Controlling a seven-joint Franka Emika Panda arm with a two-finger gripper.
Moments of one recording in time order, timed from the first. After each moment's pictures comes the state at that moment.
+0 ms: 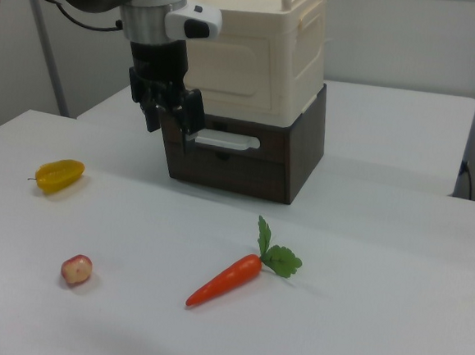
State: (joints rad) arm 0.14 0.01 -0.38 -1.50 0.03 1.52 0.00
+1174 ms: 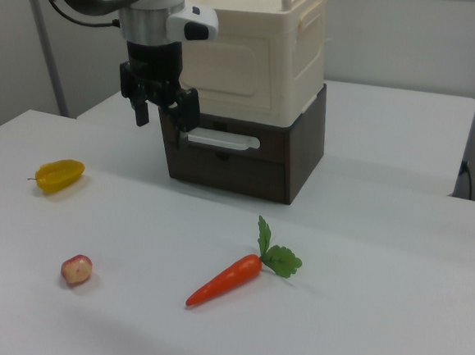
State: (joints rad) arm 0.14 0.02 -0.38 -1.50 0.13 1.52 -0.10
